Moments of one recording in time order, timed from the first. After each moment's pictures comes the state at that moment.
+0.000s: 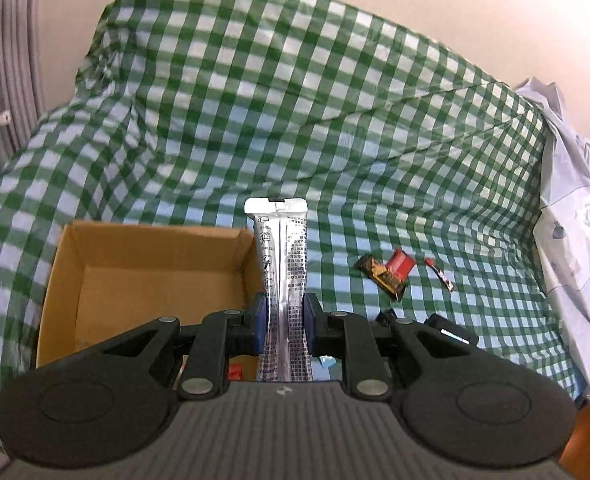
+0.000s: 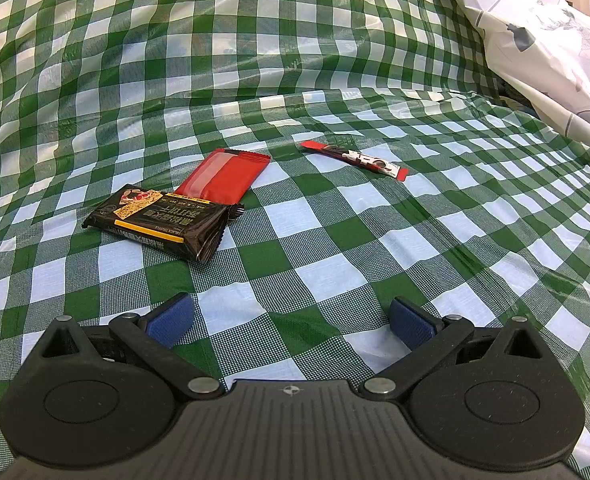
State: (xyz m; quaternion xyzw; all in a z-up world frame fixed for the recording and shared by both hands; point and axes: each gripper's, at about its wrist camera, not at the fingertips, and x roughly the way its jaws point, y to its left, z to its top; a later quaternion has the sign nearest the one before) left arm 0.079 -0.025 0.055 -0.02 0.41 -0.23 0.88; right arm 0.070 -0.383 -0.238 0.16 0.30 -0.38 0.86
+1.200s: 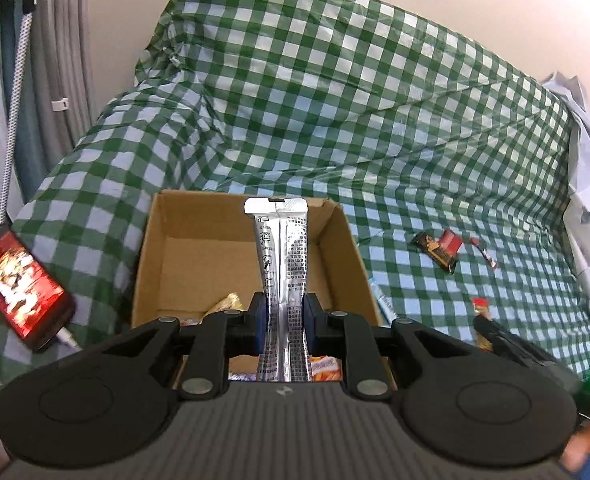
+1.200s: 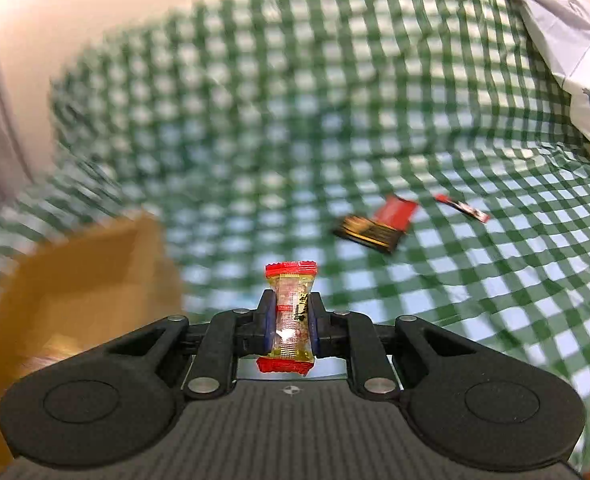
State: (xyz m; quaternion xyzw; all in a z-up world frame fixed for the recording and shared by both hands) left arm 0.045 0.077 0.040 0.01 0.40 -0.19 0.89; right arm -0.059 -0.201 -0.041 0.19 0.26 -0.15 0.93
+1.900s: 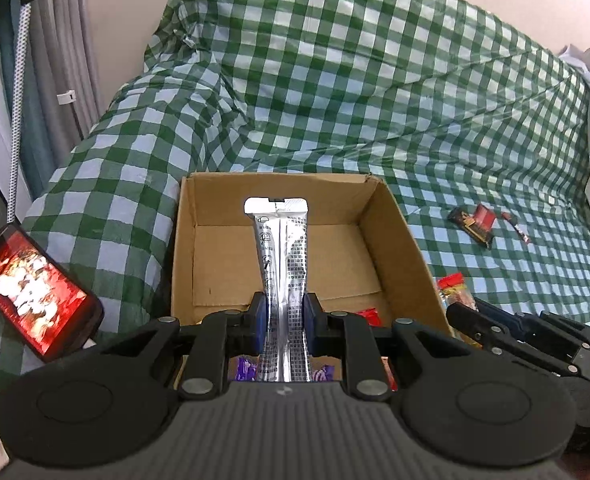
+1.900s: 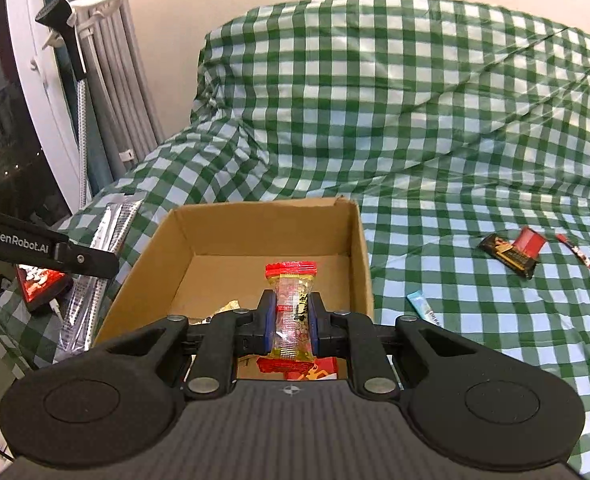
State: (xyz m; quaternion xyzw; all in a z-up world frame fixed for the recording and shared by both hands) left arm 0.085 0.101 -0.001 0.05 0.42 -0.19 0.89; right arm -0.005 -0.085 -0.004 0.11 0.32 -0.02 0.94
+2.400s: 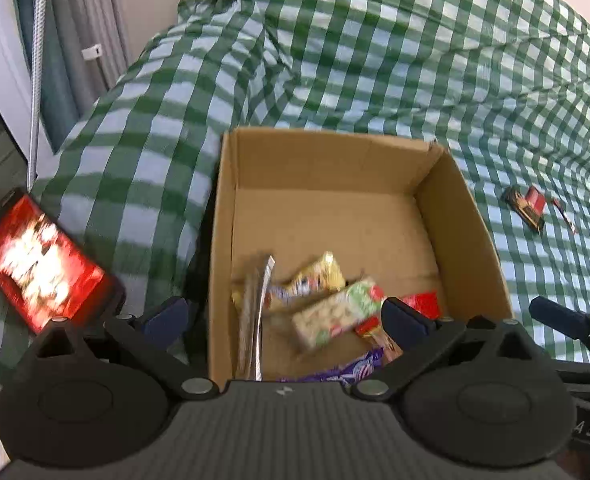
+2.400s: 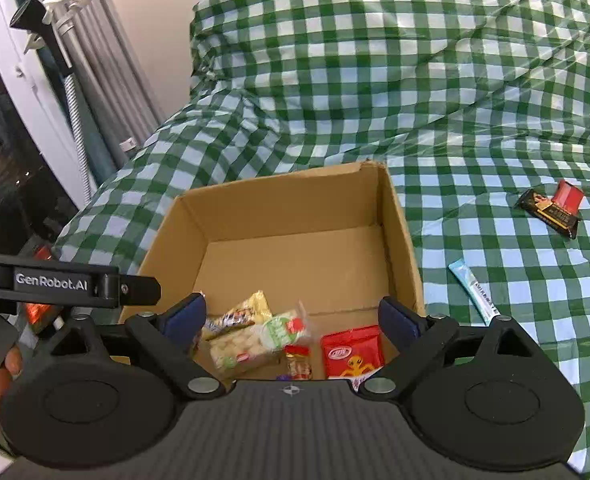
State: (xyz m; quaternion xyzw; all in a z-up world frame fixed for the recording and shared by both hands) left arm 0.122 0.118 -0.035 0.06 0.48 -0.13 0.87; right arm 0.027 -0.082 -0.021 0.17 0.36 0.00 0.92
